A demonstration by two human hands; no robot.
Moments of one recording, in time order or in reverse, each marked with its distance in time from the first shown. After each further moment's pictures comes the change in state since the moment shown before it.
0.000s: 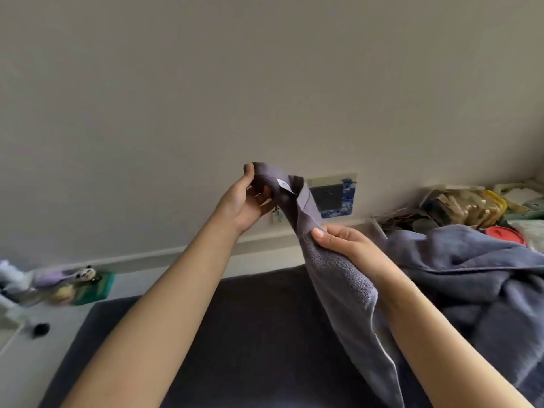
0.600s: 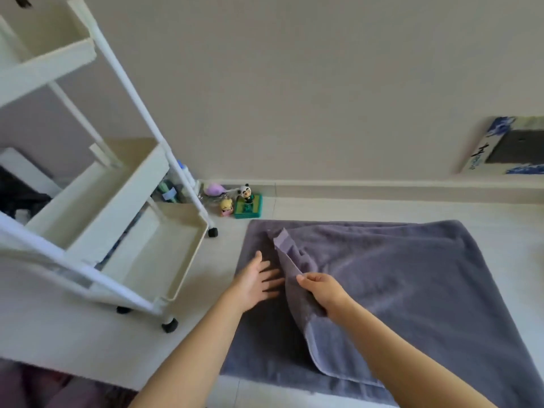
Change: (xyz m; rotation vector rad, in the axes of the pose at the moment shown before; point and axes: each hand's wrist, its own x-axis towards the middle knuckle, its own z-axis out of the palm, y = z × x) left_hand -0.183 0.006 -0.461 0.167 0.491 -0.477; right_hand 0.118 0.304 0.341 -0.364 -0.039 0.518
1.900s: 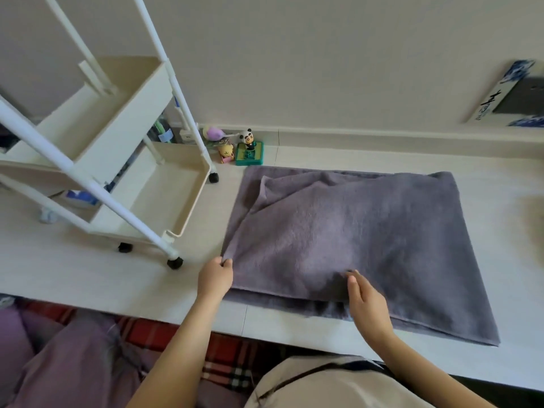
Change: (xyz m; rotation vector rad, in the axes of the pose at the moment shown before) left_hand -0.055 -0.090 -0.099 0.807 0.604 0.271; right_hand -0.107 0.107 0.016 -0.354 0.513 -0.162
